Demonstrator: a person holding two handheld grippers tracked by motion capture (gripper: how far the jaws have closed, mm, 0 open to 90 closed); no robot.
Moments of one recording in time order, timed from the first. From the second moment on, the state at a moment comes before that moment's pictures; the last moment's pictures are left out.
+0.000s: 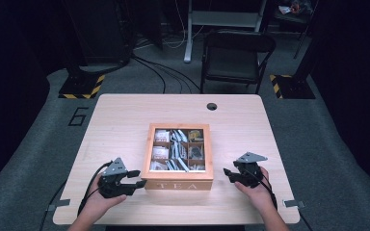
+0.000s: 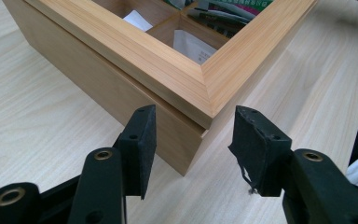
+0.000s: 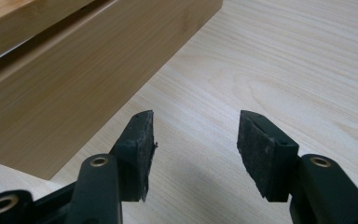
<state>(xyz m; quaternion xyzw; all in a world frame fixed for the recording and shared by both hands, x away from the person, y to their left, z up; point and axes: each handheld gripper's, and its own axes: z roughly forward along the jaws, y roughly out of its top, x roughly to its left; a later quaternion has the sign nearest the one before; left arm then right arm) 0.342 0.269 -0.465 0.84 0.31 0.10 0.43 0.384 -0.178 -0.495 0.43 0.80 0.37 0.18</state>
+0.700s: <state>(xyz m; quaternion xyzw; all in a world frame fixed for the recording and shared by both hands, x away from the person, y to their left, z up) 0.340 0.258 -0.464 0.85 0.32 0.12 0.41 0.382 -0.176 -0.485 0.41 0.81 0.38 0.18</state>
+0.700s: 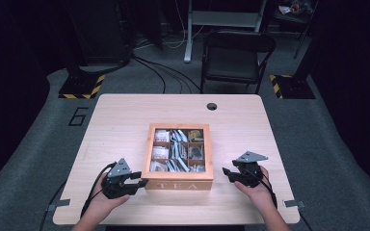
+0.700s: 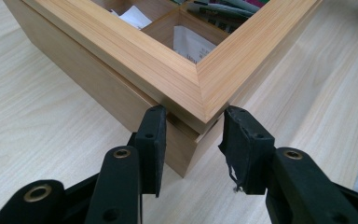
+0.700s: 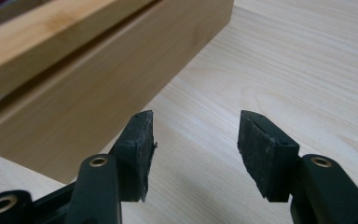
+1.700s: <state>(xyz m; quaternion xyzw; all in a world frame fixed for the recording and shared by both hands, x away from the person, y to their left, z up) 0.342 0.260 -0.445 0.84 0.33 0.11 0.42 0.346 -0.149 -0.449 0.34 0.84 0.41 0.12</state>
